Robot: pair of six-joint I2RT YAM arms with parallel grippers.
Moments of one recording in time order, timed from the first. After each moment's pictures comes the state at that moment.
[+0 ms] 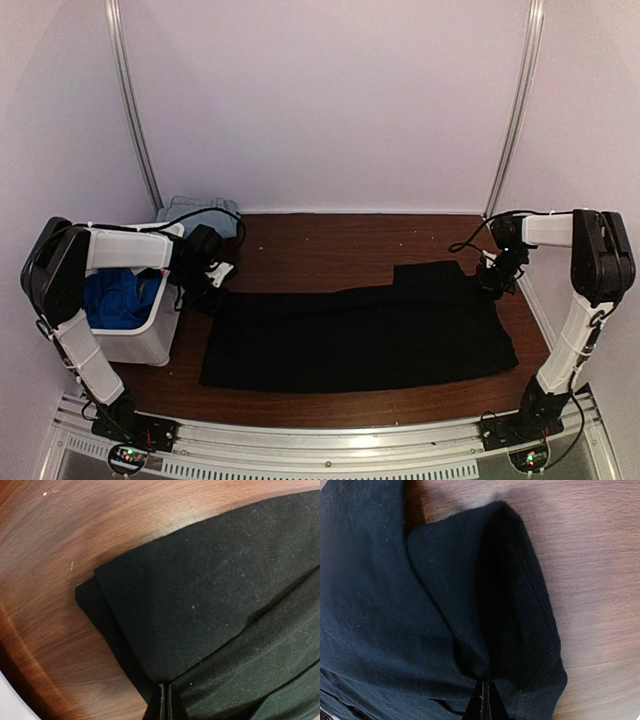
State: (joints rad) left arm -0.42 1.72 1.03 -0.64 0.06 -0.01; right arm -0.05 1.82 1.18 -0.82 -0.14 0.21
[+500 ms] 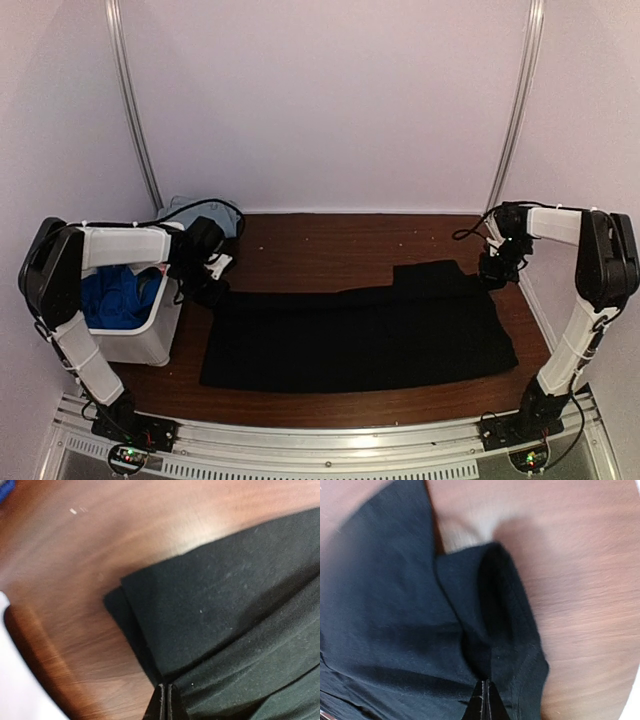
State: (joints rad) left arm -0.43 1.71 1.08 -0.67 -0.01 -0.02; right arm -0.05 1.78 1.23 -0.85 -0.12 0.22
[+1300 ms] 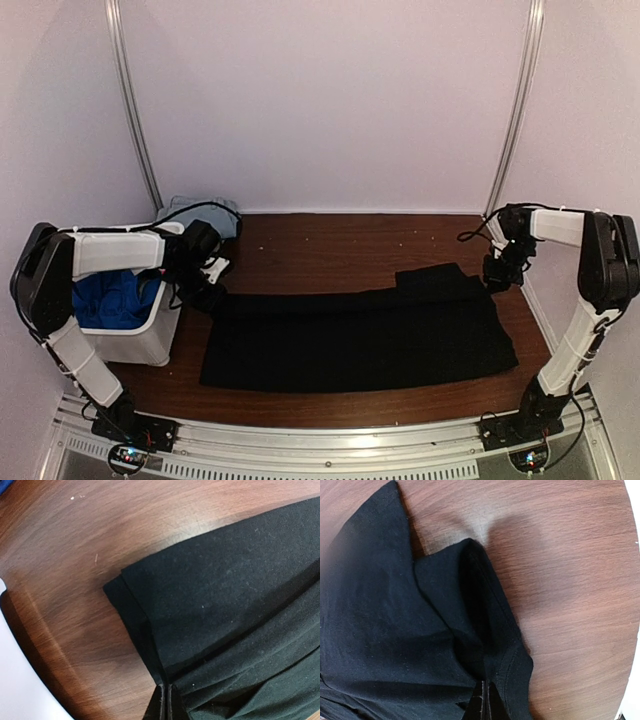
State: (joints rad) left arm -0.44 1.65 1.03 -0.68 0.00 -0.03; right arm -0.07 1.75 1.21 -0.85 -0.08 0.23
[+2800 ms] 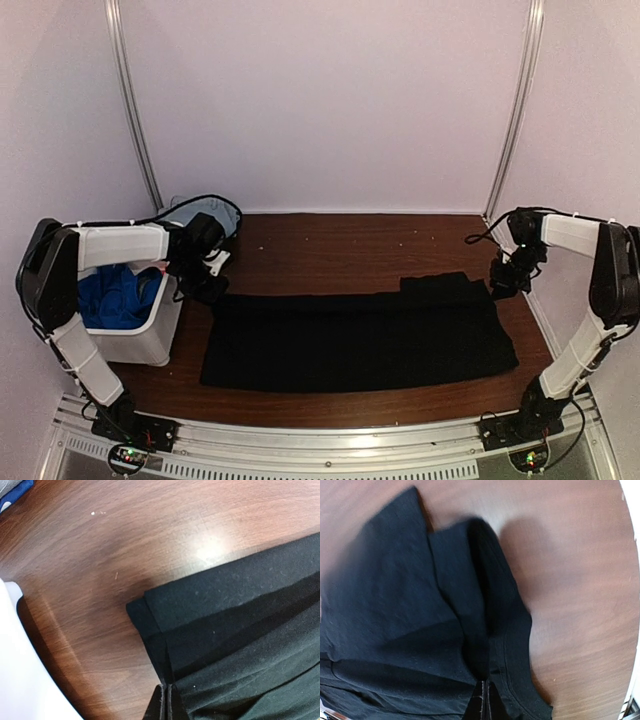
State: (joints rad) left arm -0.44 1.69 1.11 -0.71 -0.05 -0.08; right arm -0.10 1.63 1.14 -0.89 -0.12 0.26
